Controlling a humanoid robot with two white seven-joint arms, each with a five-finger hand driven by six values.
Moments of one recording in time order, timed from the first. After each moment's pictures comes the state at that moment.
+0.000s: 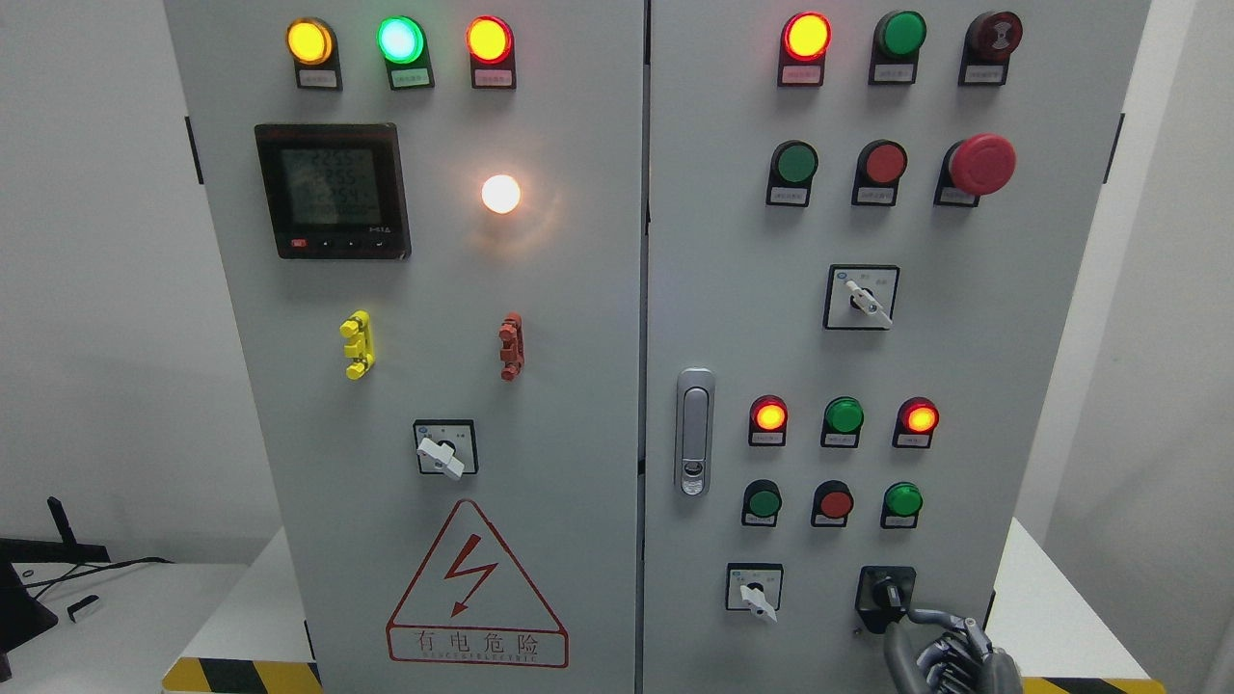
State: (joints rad) left arm -0.04 -0.09 0.10 0.08 0.00 -0.16 0.06; right arm -0.14 0.07 -0.07 -1.65 0.15 0.04 -0.21
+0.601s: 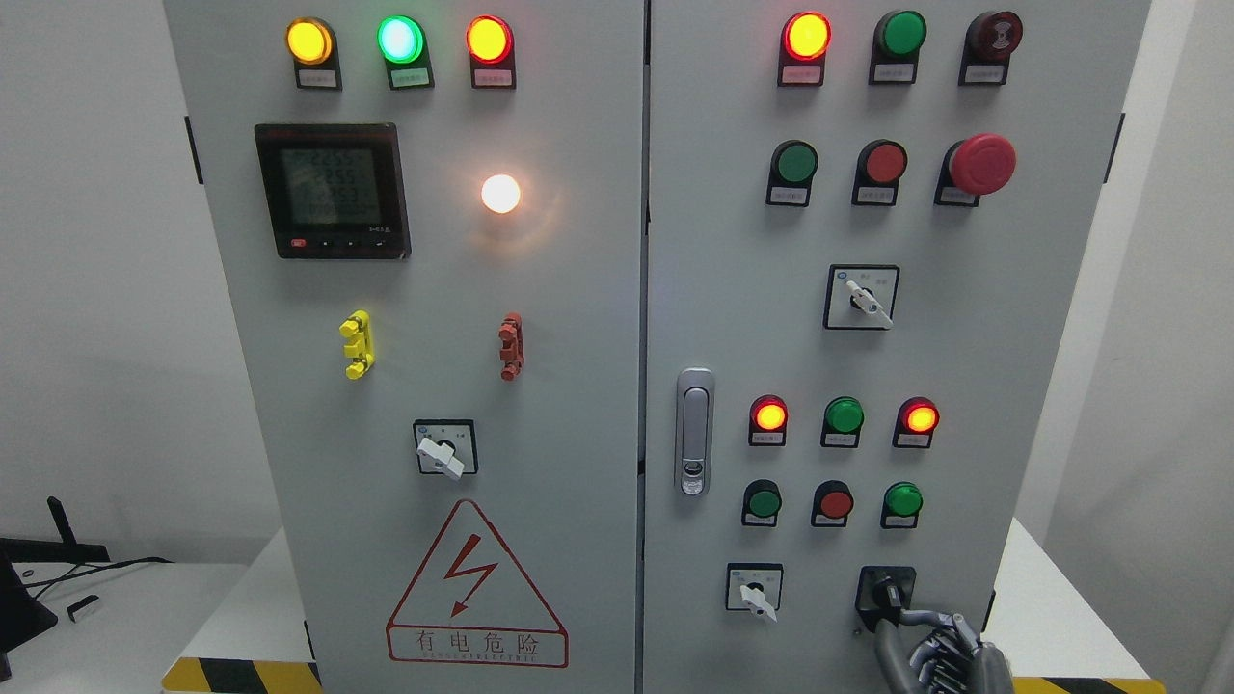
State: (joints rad) left arm -0.04 -0.09 0.10 0.08 0.00 -0.16 0.06; right arm -0.16 0.07 -0.06 -1.64 0.15 0.05 -0.21
